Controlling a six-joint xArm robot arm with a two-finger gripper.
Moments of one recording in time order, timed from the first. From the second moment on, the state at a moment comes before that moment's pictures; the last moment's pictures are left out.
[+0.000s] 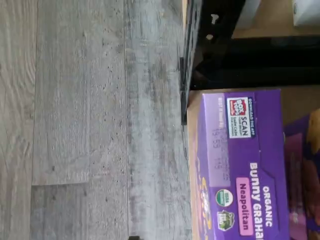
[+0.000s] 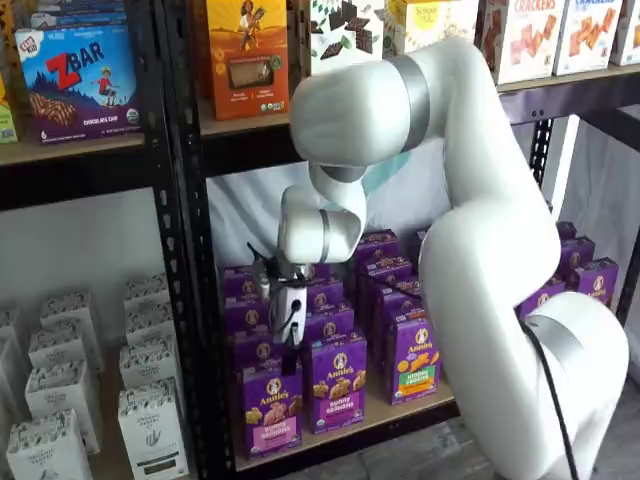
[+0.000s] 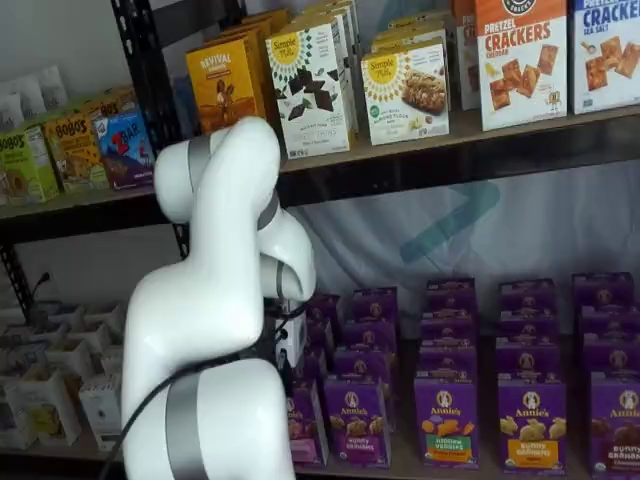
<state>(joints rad) 0.33 0.84 -1.37 0.35 0.54 -1.54</state>
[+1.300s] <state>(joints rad) 0.35 1.00 -1.49 0.24 0.50 -1.43</state>
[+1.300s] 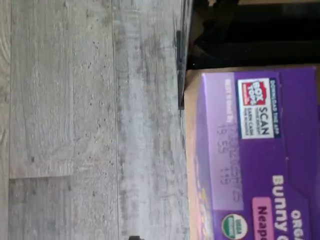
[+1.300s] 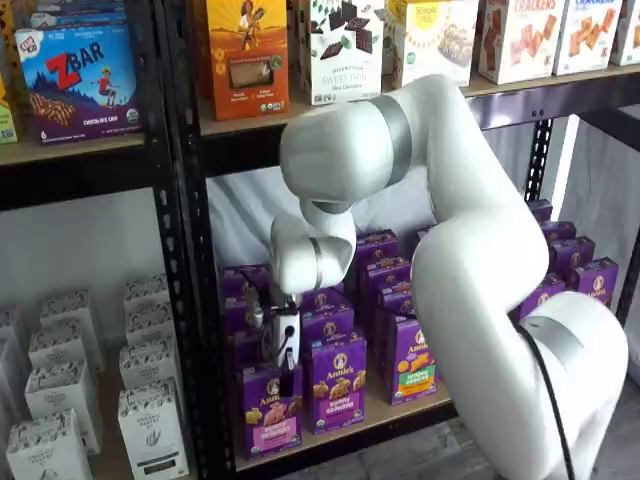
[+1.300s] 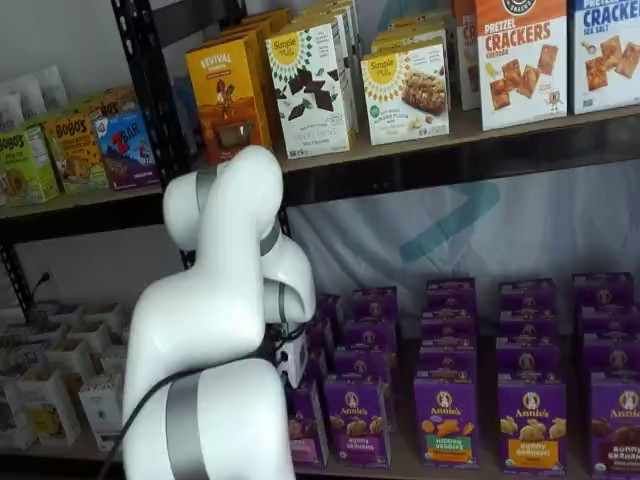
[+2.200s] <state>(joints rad) 0.36 1.02 -1.47 0.28 0.42 -1.46</state>
